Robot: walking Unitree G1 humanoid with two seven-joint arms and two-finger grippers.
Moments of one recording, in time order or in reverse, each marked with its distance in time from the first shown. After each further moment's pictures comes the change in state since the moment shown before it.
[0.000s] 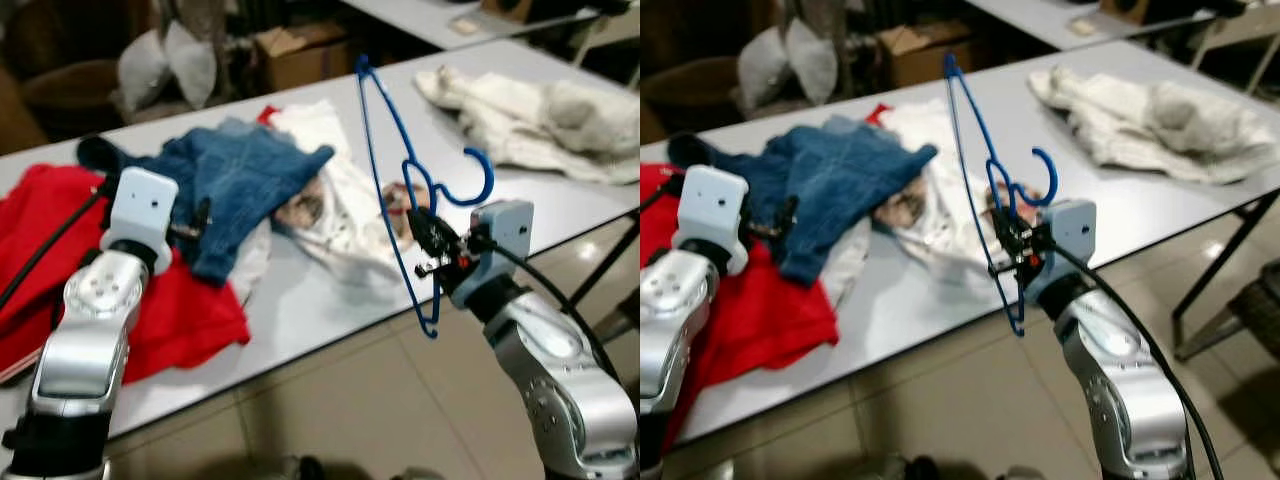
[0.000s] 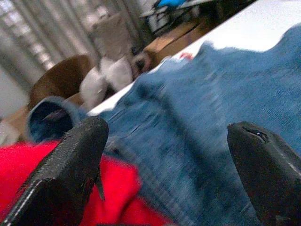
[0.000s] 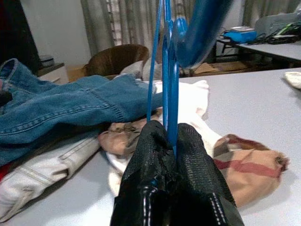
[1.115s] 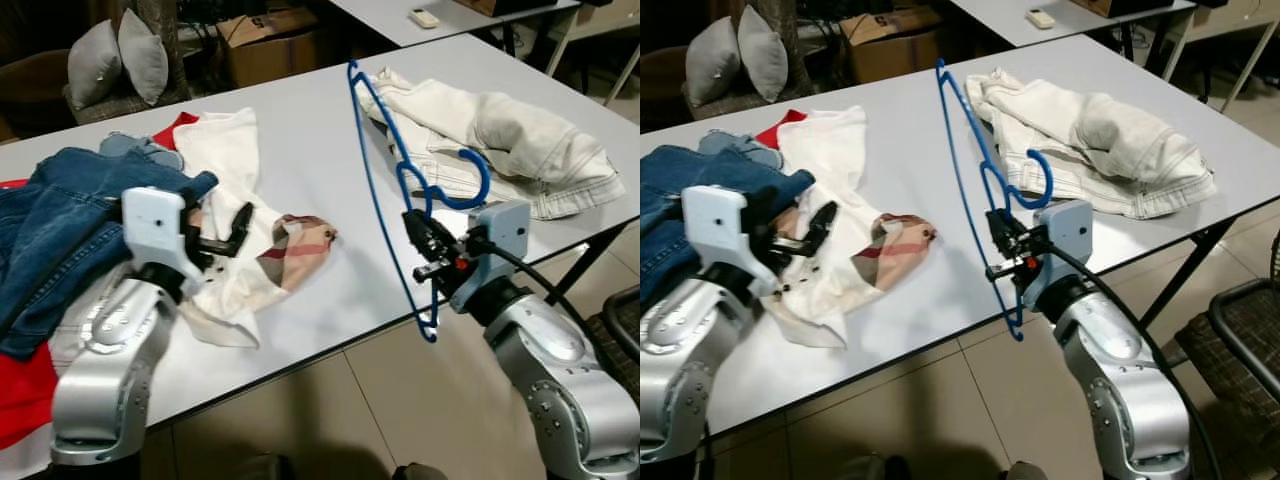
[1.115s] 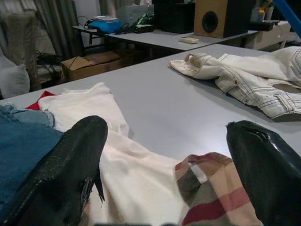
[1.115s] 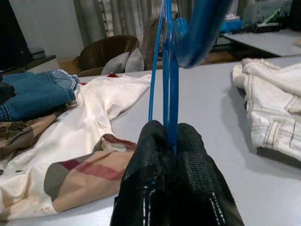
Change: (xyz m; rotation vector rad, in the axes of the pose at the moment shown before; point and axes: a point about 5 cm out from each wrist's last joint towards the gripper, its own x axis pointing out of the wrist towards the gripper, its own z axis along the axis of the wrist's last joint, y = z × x) left arm -0.030 -0.042 0.017 -0.374 -0.159 -0.216; right arm -0.002 0.005 0.002 0.005 0.006 0.031
